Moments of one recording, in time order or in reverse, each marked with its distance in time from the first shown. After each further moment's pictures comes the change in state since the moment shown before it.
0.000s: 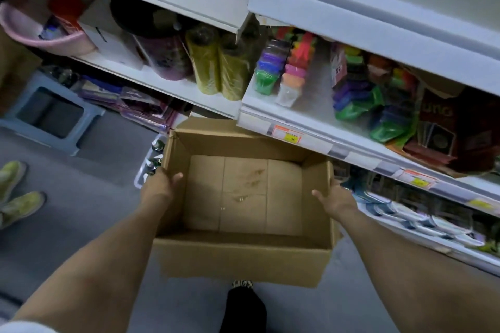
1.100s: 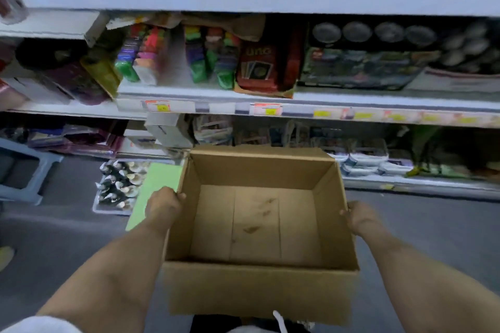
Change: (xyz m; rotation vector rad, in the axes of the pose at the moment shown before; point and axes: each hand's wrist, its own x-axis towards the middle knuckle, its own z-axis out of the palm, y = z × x) left_hand -0.269 0.135 0.175 0.300 0.028 0.080; right_hand -0.093 0.412 0.024 0.294 -0.032 0.247
